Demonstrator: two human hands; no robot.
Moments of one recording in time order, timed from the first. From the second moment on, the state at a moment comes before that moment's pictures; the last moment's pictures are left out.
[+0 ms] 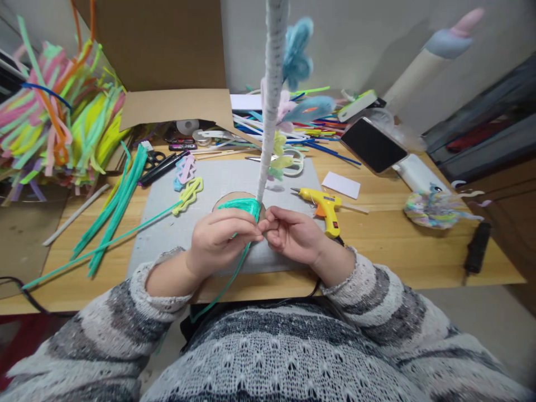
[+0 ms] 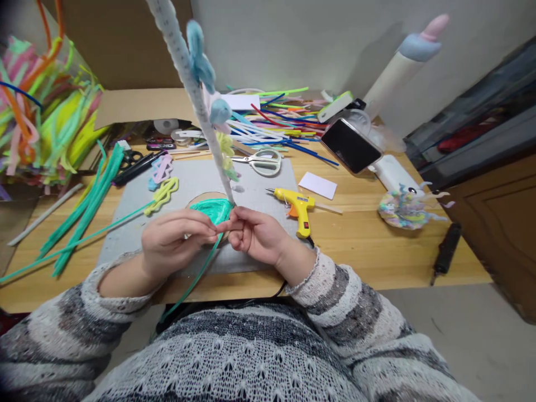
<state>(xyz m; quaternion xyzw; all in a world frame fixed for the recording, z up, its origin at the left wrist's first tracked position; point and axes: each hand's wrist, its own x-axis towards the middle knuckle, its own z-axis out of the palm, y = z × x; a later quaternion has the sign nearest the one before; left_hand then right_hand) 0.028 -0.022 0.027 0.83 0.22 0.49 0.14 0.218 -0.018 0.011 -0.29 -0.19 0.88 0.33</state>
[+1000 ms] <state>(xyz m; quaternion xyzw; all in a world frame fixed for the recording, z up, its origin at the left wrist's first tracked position) 0.035 -0.011 0.015 0.53 0.45 0.47 0.54 0.214 -0.032 0.007 -0.30 -0.44 0.69 0.49</state>
